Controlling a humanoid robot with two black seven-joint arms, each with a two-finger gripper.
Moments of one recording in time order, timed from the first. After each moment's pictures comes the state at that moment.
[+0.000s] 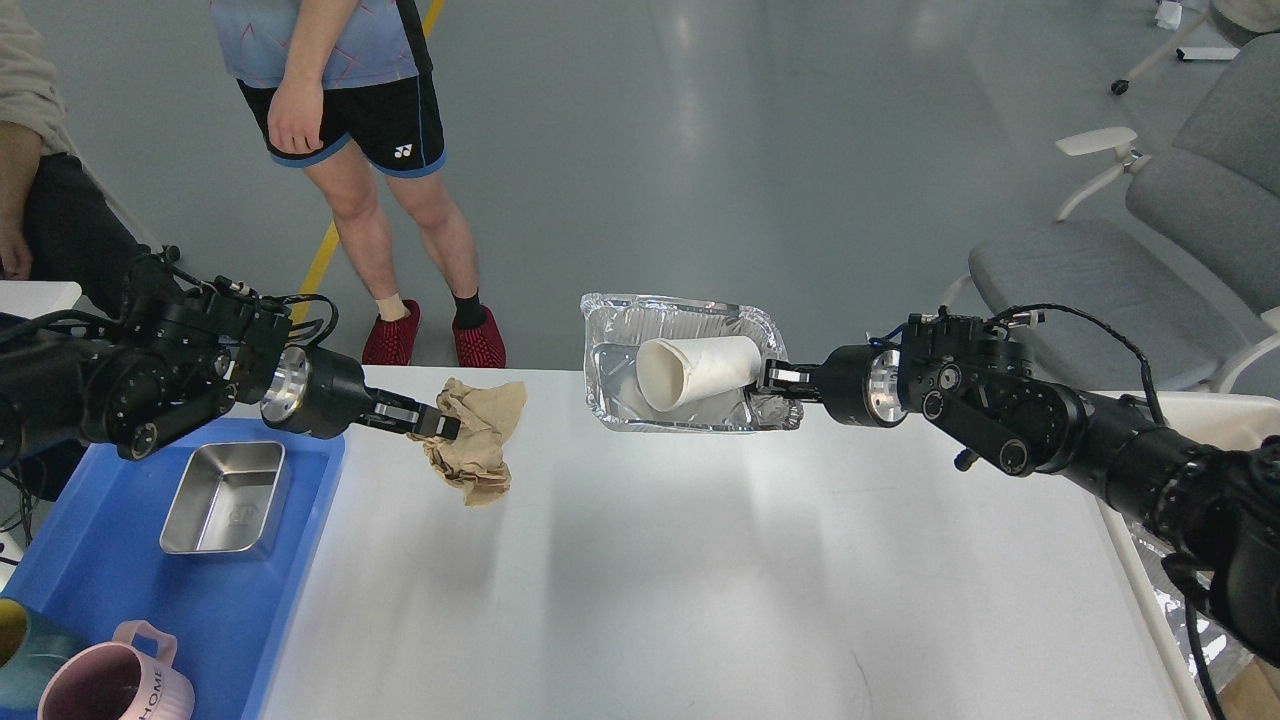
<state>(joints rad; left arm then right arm) -1.30 0.41 0.58 -0.69 1.03 -0.42 -0.68 1.03 -0.20 0.06 0.62 -1.03 0.37 0.30</state>
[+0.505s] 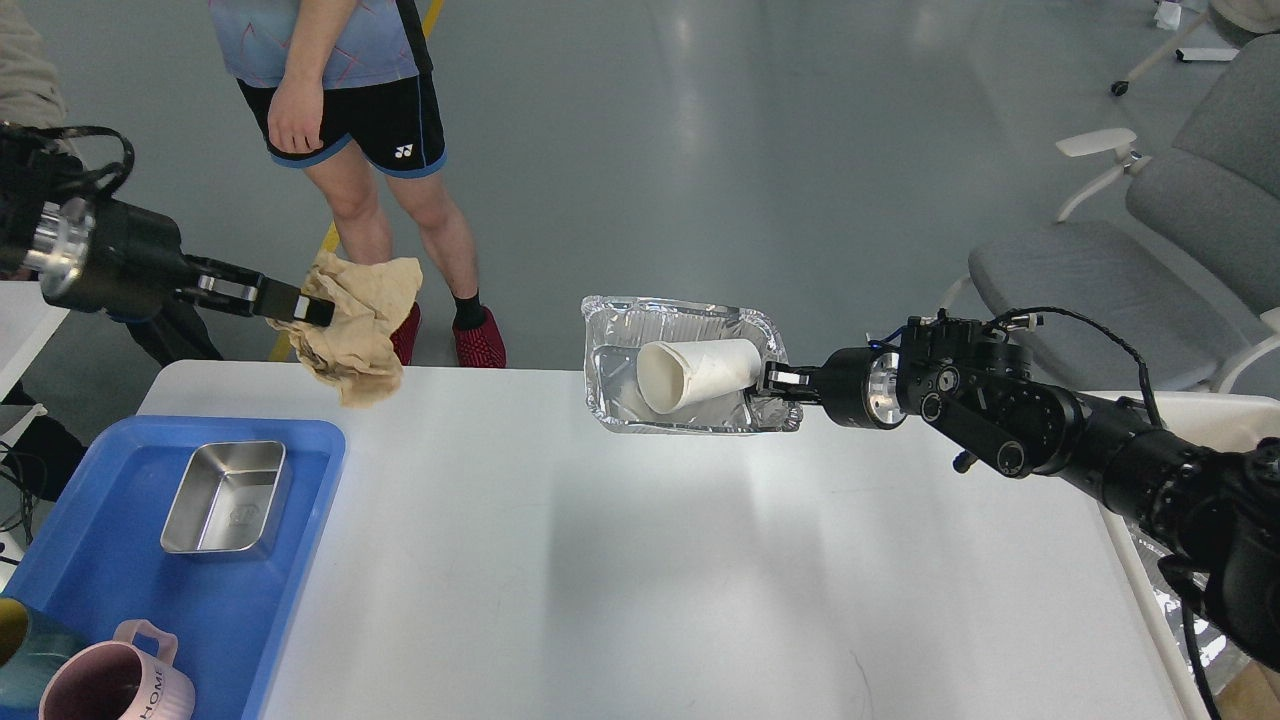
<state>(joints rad) -1.81 0.82 0.78 -1.12 1.04 -0.49 -0.67 1.02 -0.19 0.06 0.61 -1.03 0.36 0.30</state>
